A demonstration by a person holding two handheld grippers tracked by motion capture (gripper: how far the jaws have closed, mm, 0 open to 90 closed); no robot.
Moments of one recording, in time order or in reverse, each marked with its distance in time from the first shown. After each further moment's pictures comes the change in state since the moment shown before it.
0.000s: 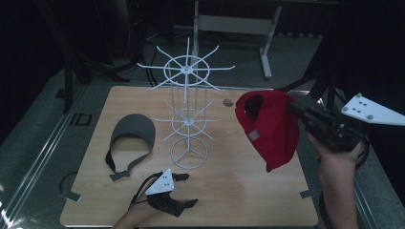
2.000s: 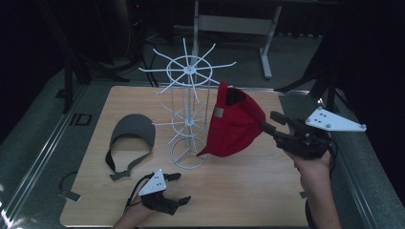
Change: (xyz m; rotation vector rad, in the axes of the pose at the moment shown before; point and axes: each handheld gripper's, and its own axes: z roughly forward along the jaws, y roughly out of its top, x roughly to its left) left arm 0.008 -0.021 -0.007 -0.027 0.060 -0.059; right arm 0.011 -0.049 0.033 0.105 0.068 0.043
